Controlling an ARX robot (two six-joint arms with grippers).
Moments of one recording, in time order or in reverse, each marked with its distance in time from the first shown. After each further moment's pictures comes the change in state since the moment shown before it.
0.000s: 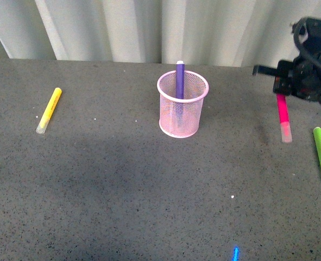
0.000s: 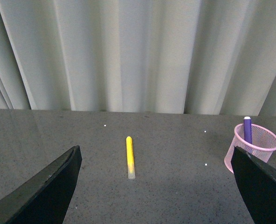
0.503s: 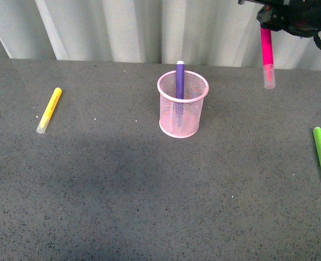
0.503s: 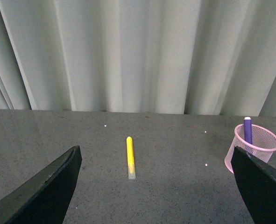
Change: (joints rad) left arm 0.000 0.000 0.000 0.000 0.000 0.000; right arm 0.129 -0.219 -0.126 0.302 -0.084 -0.049
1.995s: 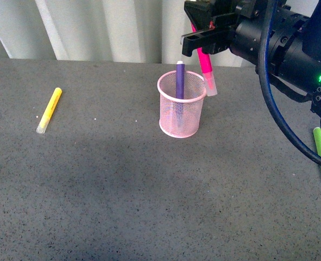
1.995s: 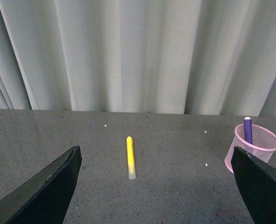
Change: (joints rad) left arm 0.000 0.000 0.000 0.000 0.000 0.000; right arm 0.109 0.174 -0.201 0.785 -0.344 -0.124
